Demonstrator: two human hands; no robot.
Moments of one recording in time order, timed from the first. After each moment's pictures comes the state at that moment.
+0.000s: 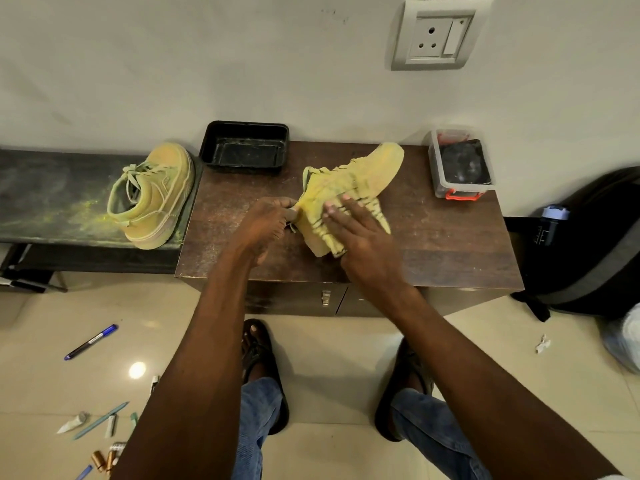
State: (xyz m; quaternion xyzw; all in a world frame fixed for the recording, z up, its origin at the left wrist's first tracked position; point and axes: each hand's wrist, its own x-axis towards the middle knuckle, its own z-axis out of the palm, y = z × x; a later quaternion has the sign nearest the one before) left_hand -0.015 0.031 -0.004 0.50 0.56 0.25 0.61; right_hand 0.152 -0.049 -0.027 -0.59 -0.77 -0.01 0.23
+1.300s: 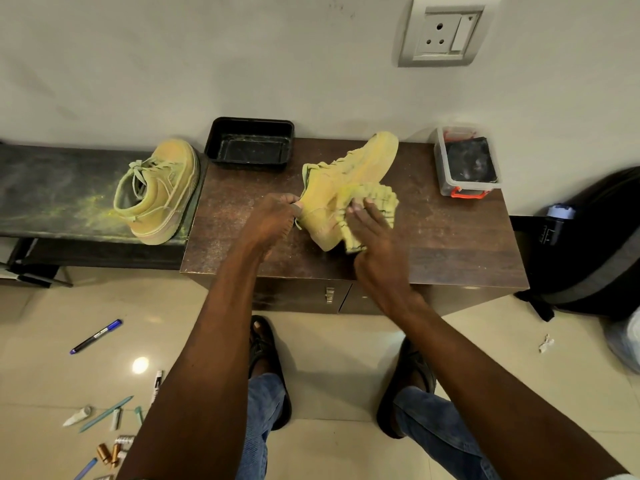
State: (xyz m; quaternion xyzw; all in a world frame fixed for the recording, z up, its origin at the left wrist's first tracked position) left_hand -0.016 0.032 -0.003 0.56 0.59 0.23 0.53; right_hand 0.154 -0.060 -0.044 -0.65 -0.69 0.06 0.32
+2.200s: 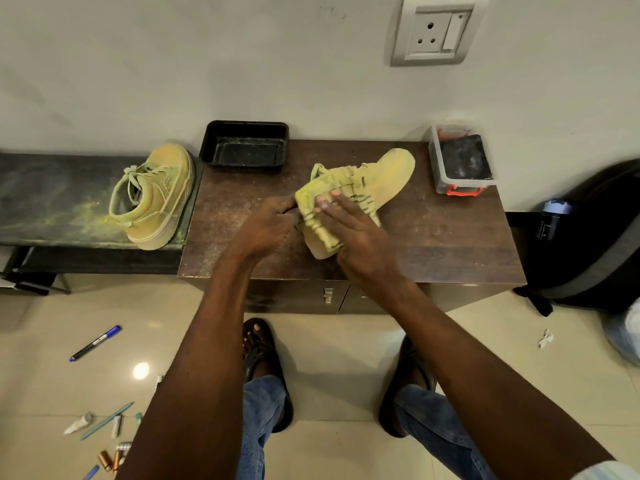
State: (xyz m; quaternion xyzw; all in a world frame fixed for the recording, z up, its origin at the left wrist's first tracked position) left_hand -0.021 0.019 0.010 0.65 0.48 0.23 0.53; right_hand 0.147 -0.047 -0.025 -0.54 -0.78 0.03 0.30
